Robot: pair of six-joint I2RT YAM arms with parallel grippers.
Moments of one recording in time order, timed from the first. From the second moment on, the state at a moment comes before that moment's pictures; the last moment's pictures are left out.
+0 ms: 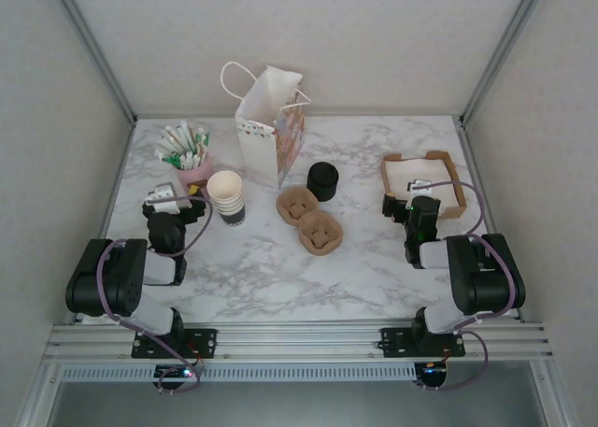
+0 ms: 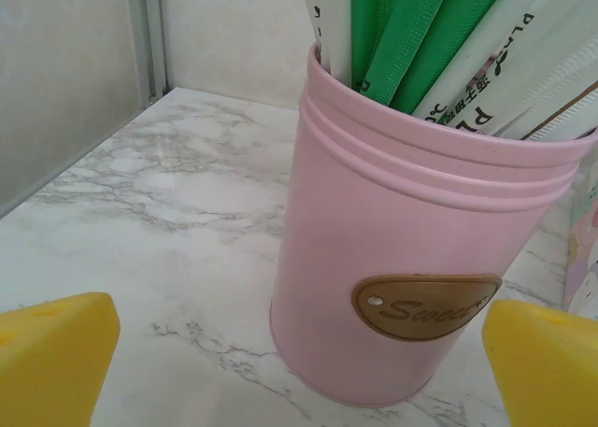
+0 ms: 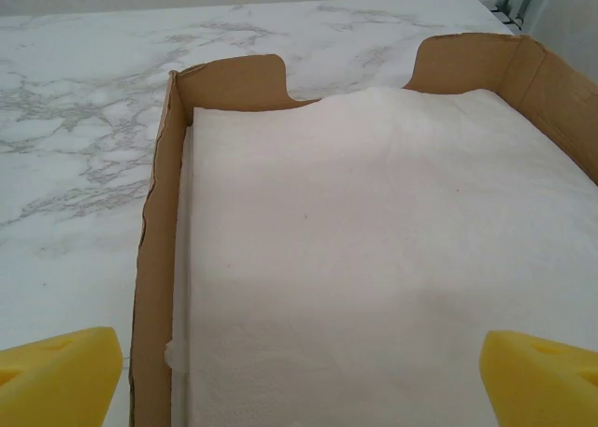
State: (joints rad) left arm 0.04 1.53 0.21 1.20 -0.16 -0.14; right arm 0.10 1.53 0.36 0.76 0.15 0.06
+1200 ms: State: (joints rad) left arm 0.04 1.49 0.23 1.12 -0.16 -0.14; right arm 0.10 1.52 0.39 0.69 0.14 0.06
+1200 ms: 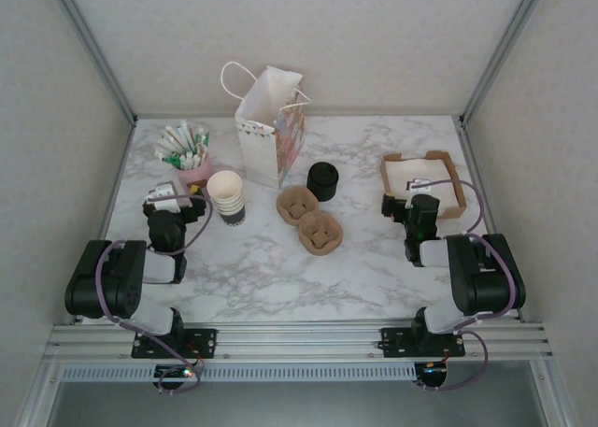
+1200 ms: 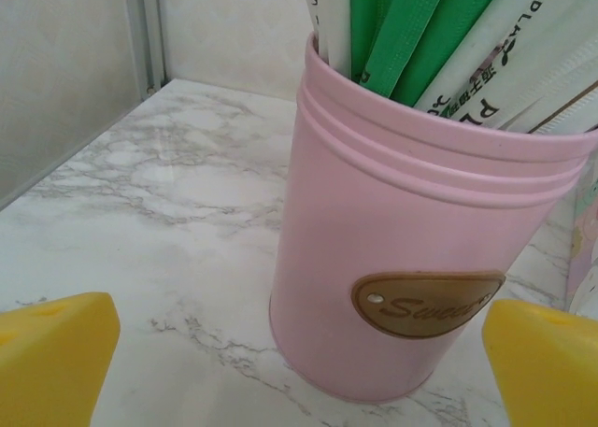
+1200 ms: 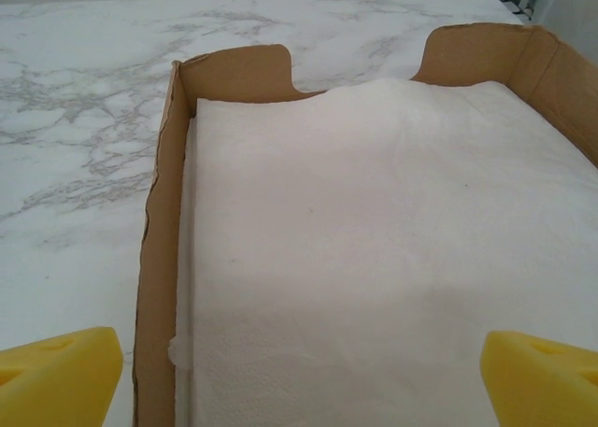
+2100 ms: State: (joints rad) left arm -0.16 0.80 0.54 0.29 -0.31 -0.50; right arm 0.13 0.77 0.85 -0.37 0.09 0.30
